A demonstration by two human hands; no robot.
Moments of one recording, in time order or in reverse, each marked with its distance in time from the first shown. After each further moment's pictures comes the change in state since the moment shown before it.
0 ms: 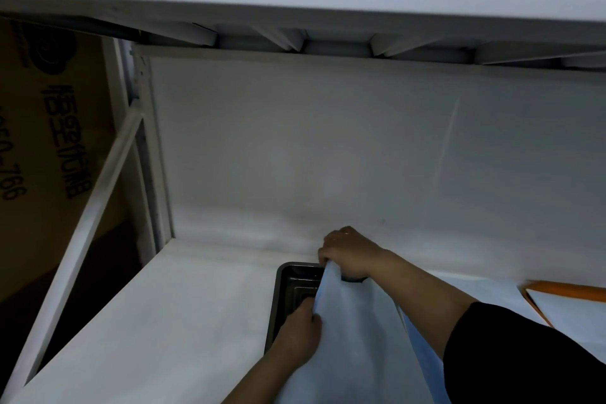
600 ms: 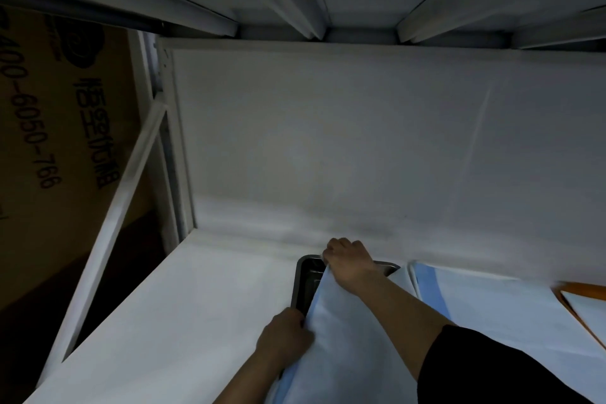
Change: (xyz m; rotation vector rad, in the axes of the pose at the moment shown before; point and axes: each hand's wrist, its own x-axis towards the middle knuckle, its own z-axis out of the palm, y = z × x) left_hand -0.013 -0.036 -0.029 0.216 -0.056 -0.276; right_hand 0.029 -0.046 0.043 0.007 0.086 0.227
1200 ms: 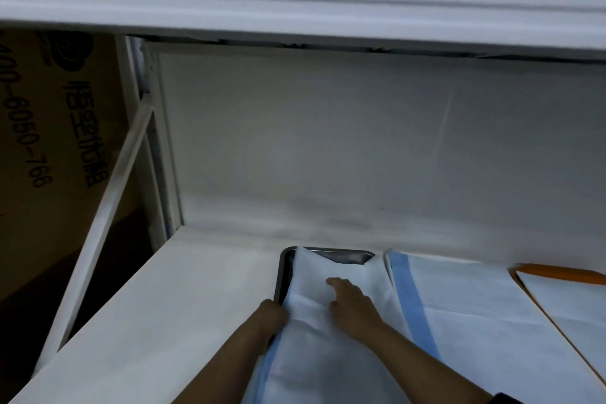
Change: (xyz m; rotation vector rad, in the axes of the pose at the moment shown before) left_hand 0.005 -0.007 0.006 -0.519 -0.016 -0.216; right_hand -0.104 -0.028 0.020 0.642 -0.098 0.320
